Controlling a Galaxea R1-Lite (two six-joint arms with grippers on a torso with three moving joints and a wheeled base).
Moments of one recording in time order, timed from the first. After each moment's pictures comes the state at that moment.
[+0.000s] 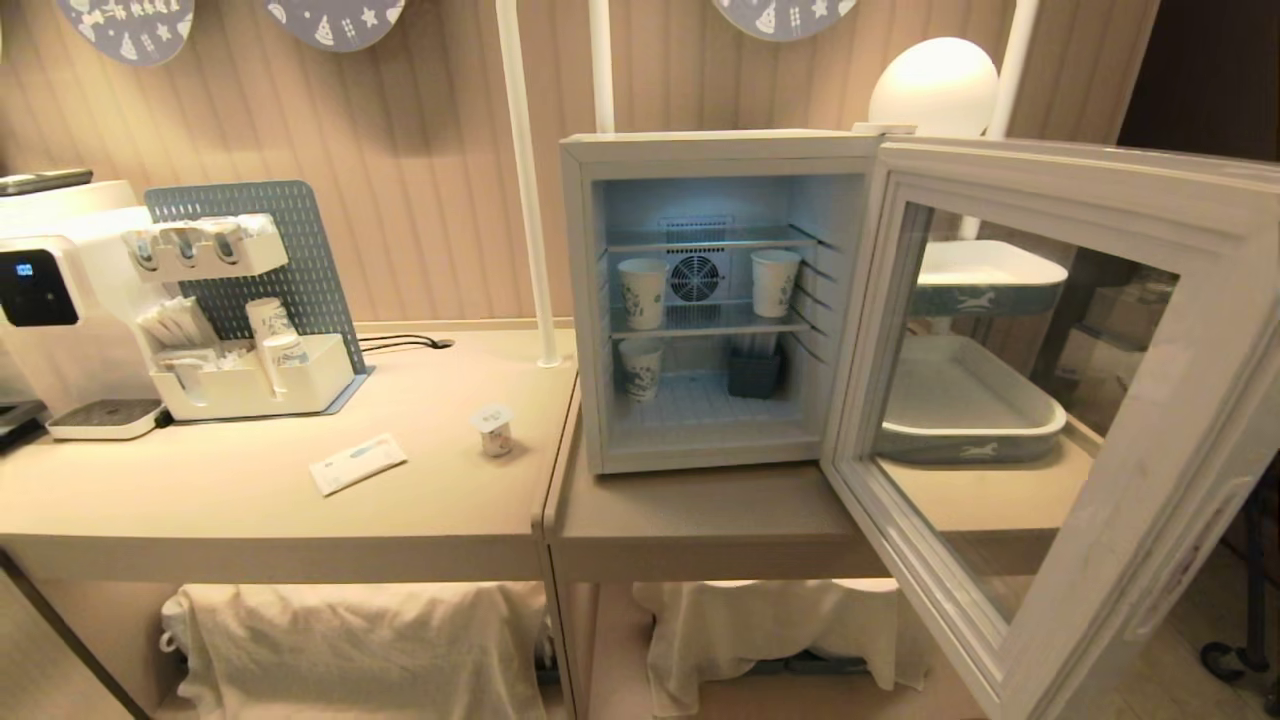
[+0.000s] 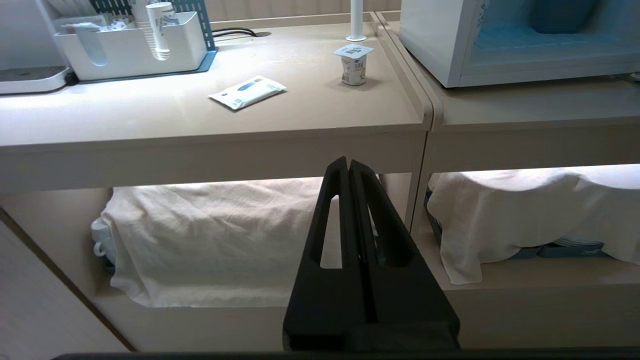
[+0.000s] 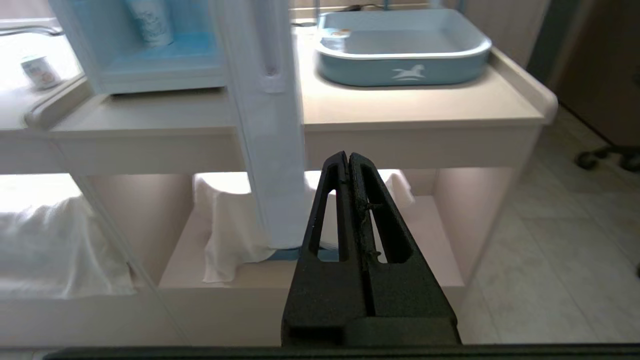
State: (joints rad) left arm 0.00 0.00 0.00 0.02 0.00 0.04; right arm 0.00 0.00 -0.02 0.06 0.01 -0.01
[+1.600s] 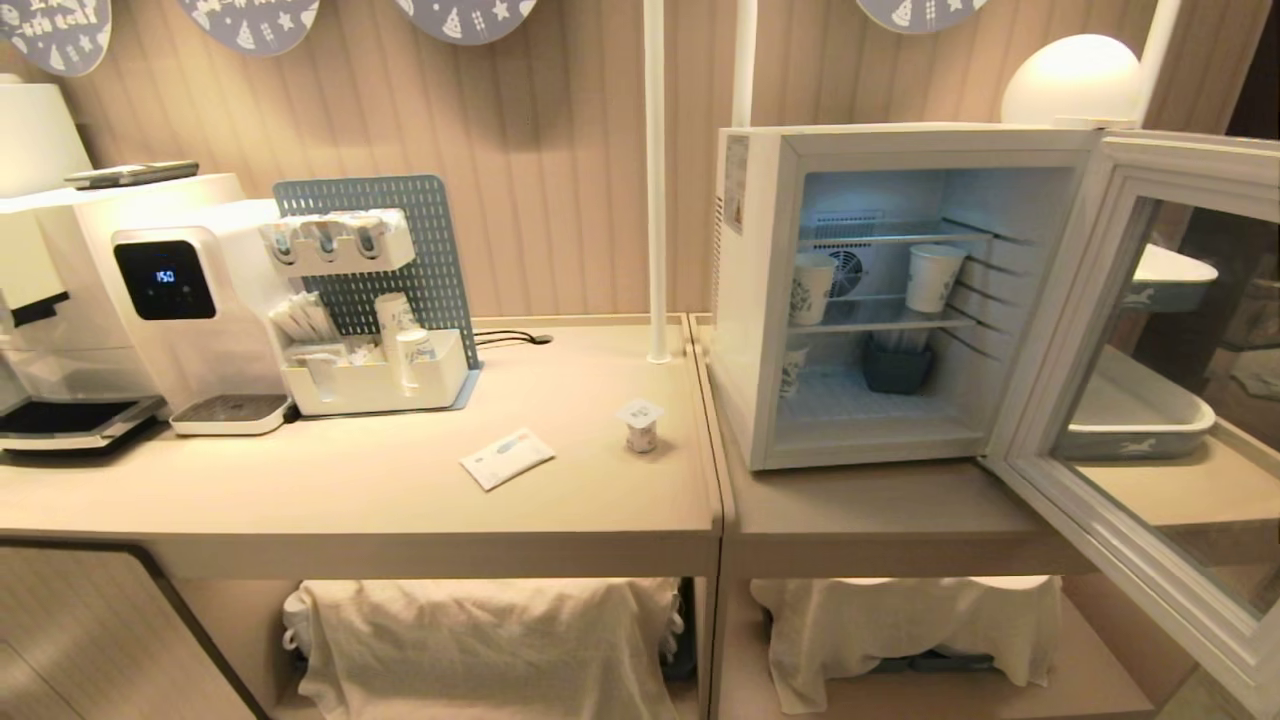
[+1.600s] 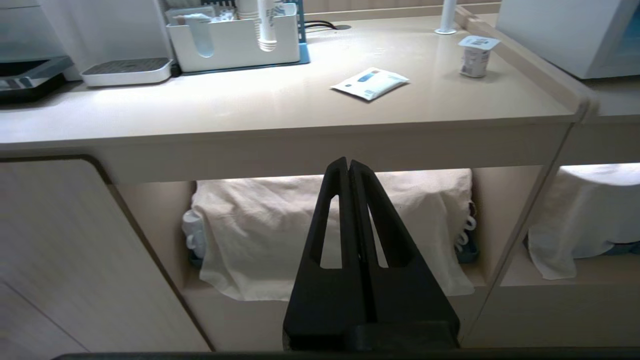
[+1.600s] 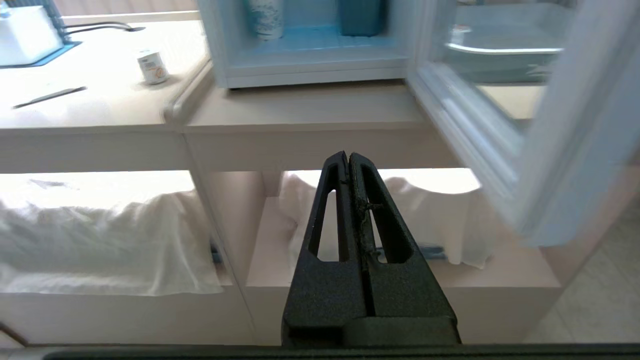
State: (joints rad) left arm 0.00 0.00 0.00 0.02 0.00 0.04; right arm 0.00 0.00 -0.02 0.06 0.01 -0.01
